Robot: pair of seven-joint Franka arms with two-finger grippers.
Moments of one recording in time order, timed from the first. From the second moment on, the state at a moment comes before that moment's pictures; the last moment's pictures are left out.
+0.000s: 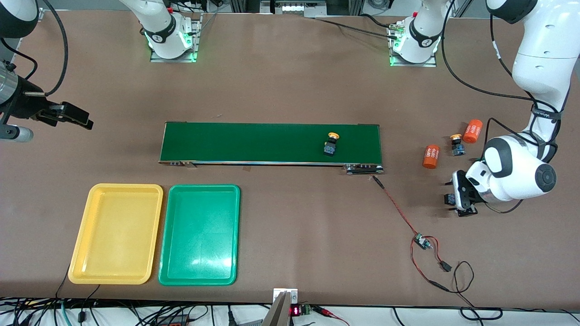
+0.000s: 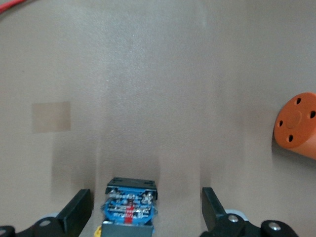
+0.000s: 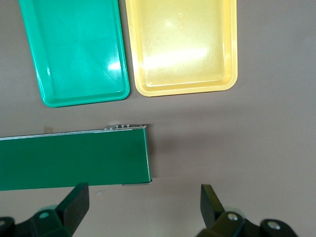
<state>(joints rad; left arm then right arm) 0.27 0.74 -0.14 -1.70 -0.14 2.34 1.78 0.03 0.07 -0.04 -1.61 0.05 1.64 0.10</state>
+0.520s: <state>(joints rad) 0.27 0.72 -0.15 -1.71 -0.14 2.33 1.77 0.04 0.07 -0.03 -1.61 0.05 1.63 0.10</state>
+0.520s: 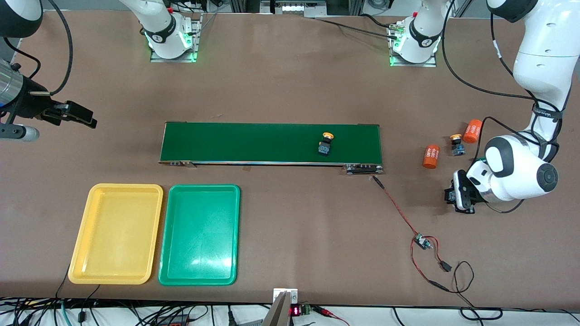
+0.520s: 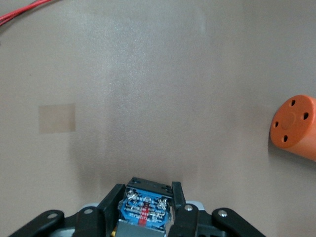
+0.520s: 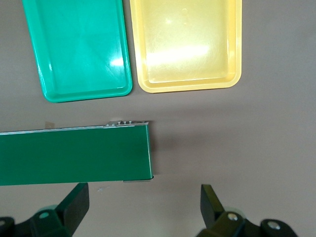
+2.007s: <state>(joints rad) -0.05 0.31 -0.17 -1.99 -0.14 2.15 0.37 0.09 -0.19 0.07 -2.12 0.06 1.94 0.19</state>
